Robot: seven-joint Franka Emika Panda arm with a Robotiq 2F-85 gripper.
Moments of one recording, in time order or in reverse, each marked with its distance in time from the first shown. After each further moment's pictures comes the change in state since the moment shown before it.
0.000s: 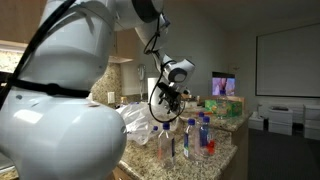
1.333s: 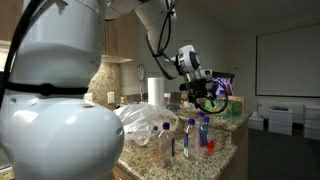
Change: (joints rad) arm -0.070 -0.114 -0.106 -0.094 -1.031 0.186 0.332
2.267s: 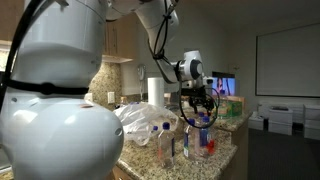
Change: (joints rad) arm -0.011 0.009 -0.012 -0.082 0.204 0.120 0.132
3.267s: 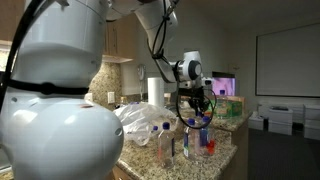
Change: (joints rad) arm 0.000 0.002 0.016 -0.001 0.060 0.001 0.000
